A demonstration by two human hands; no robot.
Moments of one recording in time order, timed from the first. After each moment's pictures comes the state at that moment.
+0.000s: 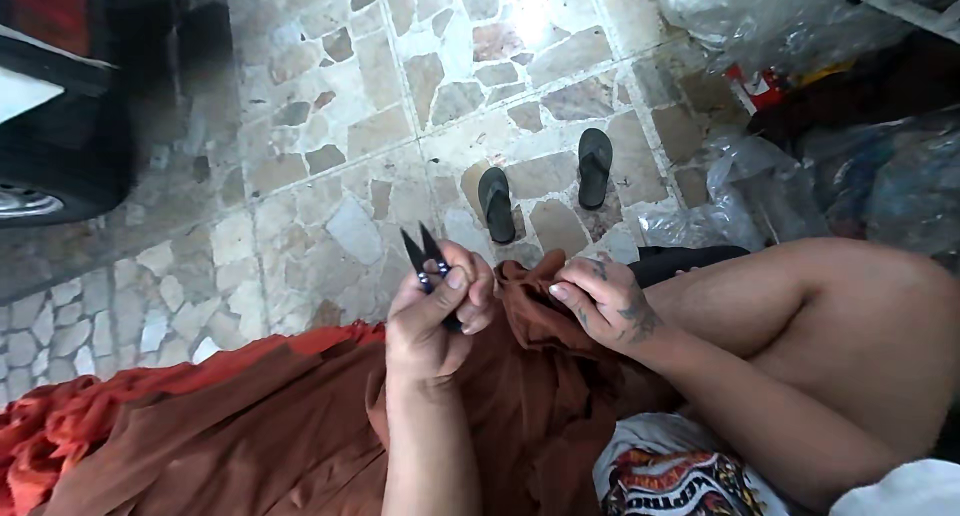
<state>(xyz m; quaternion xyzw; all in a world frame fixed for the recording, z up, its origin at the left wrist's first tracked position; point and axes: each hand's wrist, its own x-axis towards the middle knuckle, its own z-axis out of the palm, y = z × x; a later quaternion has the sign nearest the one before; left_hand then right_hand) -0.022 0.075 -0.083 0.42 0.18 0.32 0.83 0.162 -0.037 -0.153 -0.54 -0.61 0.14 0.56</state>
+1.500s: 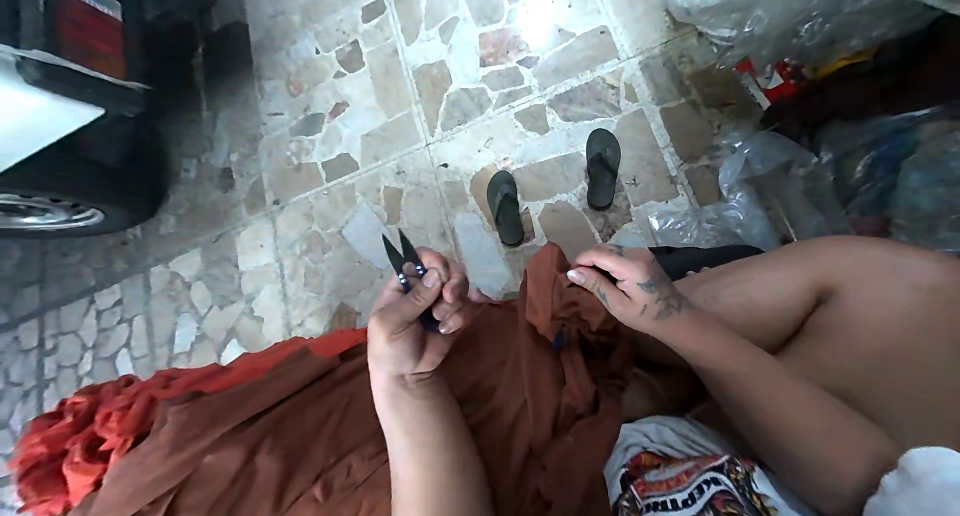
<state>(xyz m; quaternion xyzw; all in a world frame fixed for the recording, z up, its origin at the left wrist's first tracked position) -0.049 0.095 -0.082 0.38 0.21 0.32 0.84 0.190 -0.038 -0.155 -0.58 -0.60 0.20 0.51</state>
